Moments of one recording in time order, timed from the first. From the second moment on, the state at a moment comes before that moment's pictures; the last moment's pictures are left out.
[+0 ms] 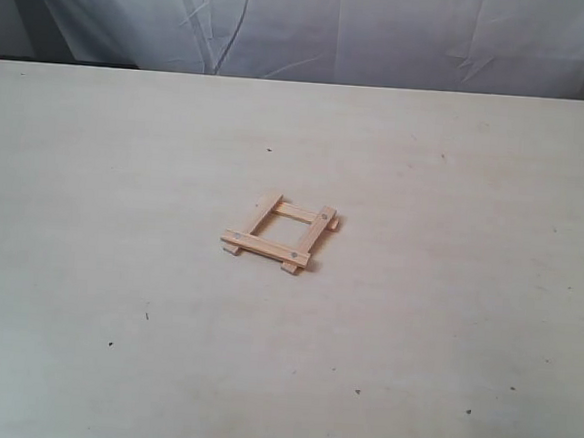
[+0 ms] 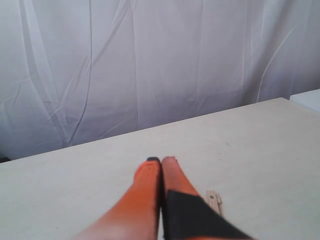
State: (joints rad) left arm -0.27 0.43 -0.48 -0.34 0.25 0.29; right arm 0.23 0.20 -0.44 -0.01 0.46 0.11
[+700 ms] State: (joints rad) left arm -0.27 0.43 -0.48 -0.34 0.25 0.29; right arm 0.13 0.01 -0.10 -0.01 0.42 0.00
